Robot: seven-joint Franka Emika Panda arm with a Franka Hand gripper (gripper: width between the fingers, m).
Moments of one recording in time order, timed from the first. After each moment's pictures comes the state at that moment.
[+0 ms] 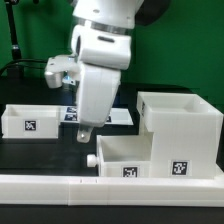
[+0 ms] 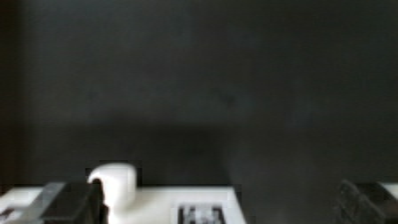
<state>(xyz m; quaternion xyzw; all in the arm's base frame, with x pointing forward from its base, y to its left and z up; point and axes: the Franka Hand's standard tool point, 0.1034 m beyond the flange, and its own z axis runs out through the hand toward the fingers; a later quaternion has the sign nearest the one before) 0.545 -0.040 0.053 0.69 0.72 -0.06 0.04</state>
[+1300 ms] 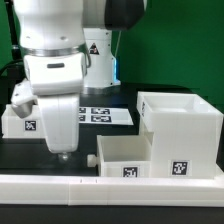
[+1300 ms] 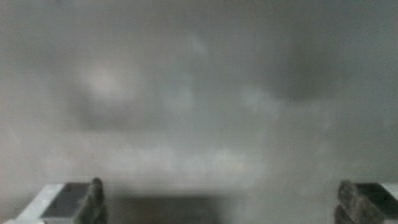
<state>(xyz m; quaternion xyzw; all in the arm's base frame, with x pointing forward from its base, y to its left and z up) 0.546 -0.059 0.021 0.68 0.73 0.00 -0.07</state>
